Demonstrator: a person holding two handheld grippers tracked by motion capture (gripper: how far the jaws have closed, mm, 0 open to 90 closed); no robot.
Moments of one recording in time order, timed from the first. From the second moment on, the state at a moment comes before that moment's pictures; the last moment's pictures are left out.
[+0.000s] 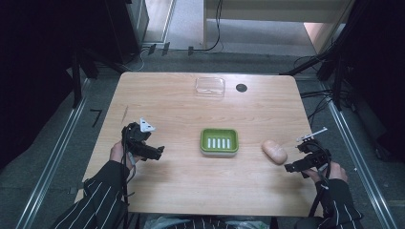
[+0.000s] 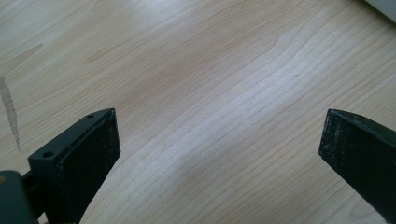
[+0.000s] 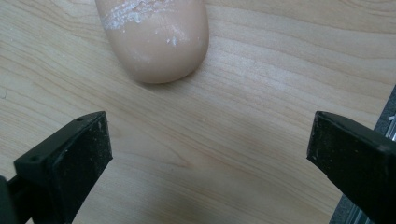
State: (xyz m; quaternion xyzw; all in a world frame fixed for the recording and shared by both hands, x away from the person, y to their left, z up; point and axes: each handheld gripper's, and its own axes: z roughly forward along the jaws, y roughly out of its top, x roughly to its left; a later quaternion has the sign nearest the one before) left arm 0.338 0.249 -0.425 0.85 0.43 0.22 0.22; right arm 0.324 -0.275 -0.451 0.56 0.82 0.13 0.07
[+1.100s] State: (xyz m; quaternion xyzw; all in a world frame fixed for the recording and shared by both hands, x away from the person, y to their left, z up) left arm 0.339 0.252 -0.428 0.85 0.43 0.21 0.22; right arm 0.334 -0.245 -0.442 0.50 0.85 0.13 0.08
